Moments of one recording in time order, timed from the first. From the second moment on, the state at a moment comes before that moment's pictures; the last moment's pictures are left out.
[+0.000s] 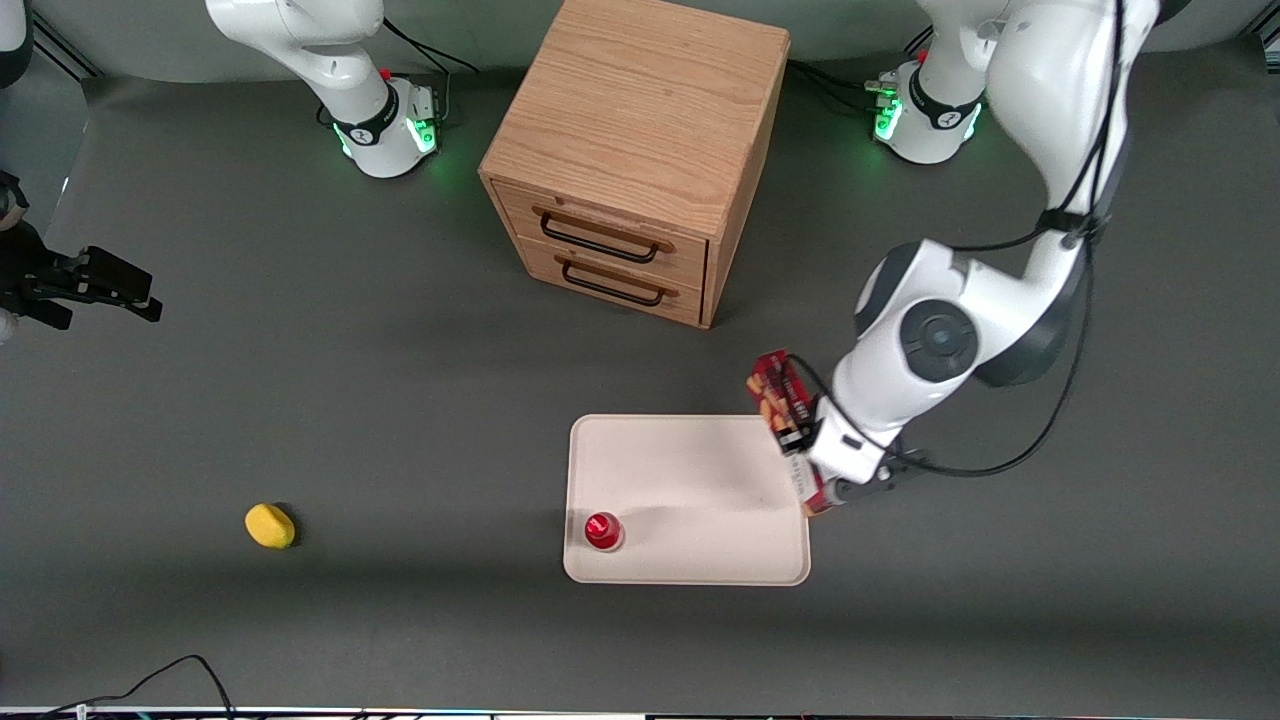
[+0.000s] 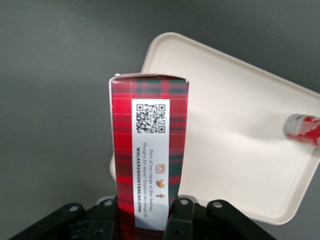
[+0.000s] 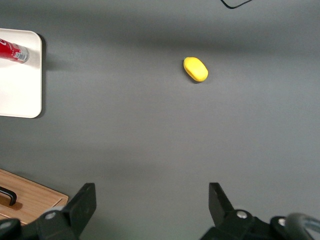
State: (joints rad) arm -0.19 0.61 -0.32 -1.44 0.09 2.12 -0.85
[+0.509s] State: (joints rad) arm -0.28 0.80 -0.32 -1.25 0.19 2.10 -0.96
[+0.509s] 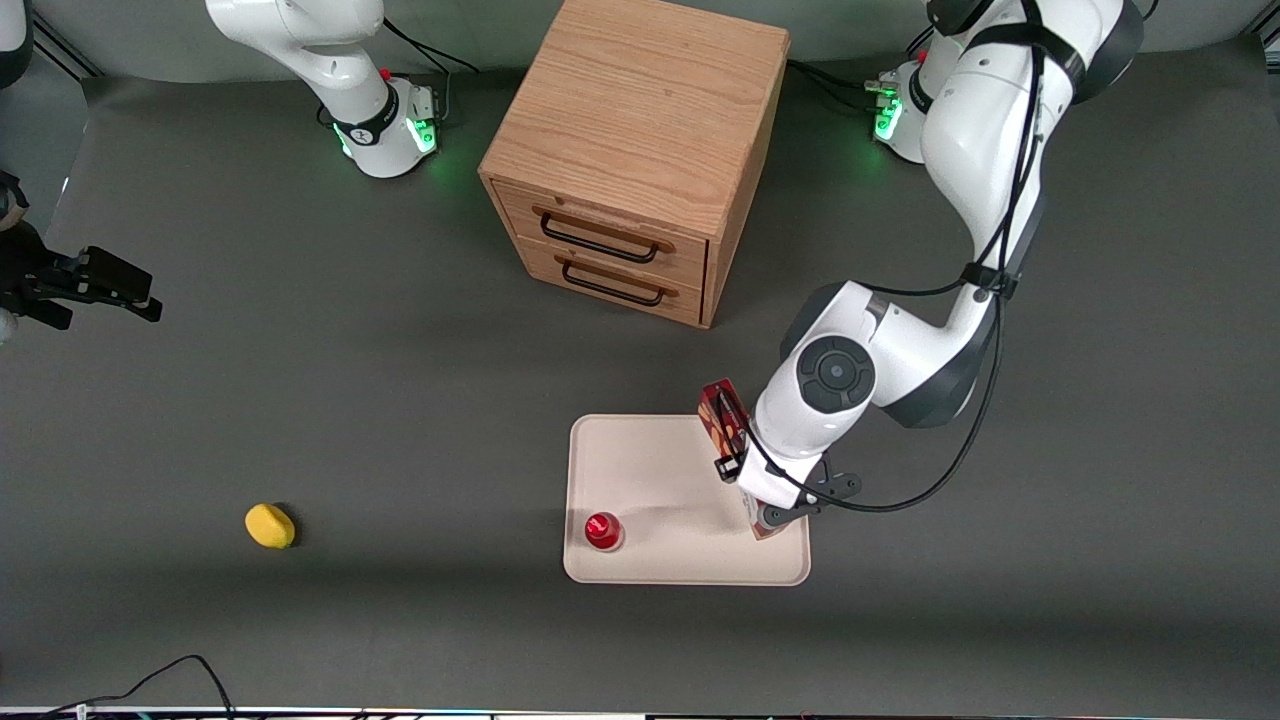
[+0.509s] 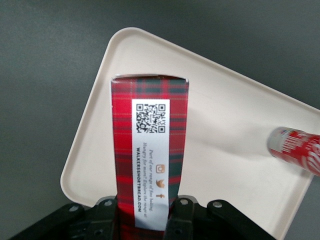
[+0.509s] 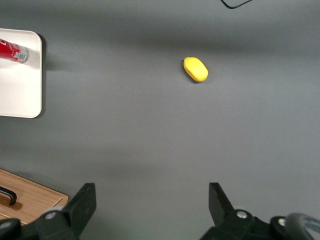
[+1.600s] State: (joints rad) arm -0.26 0.91 -0.31 -1.26 0.31 2.28 -0.96
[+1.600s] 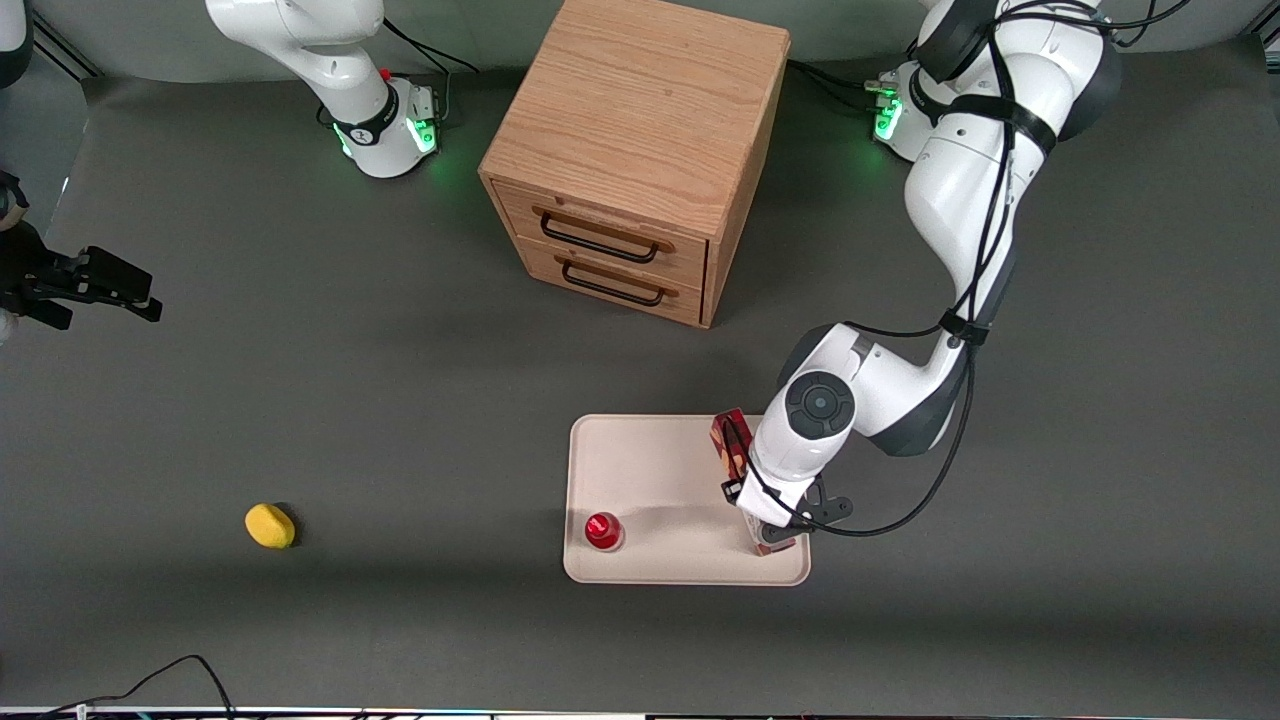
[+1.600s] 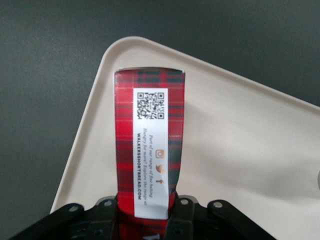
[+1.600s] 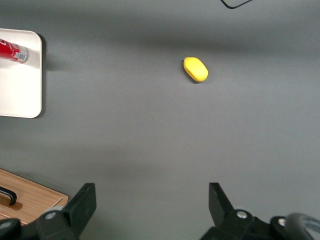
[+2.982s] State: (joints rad) arm -0.12 0.54 -0.27 -1.24 0.10 1.69 -0.51
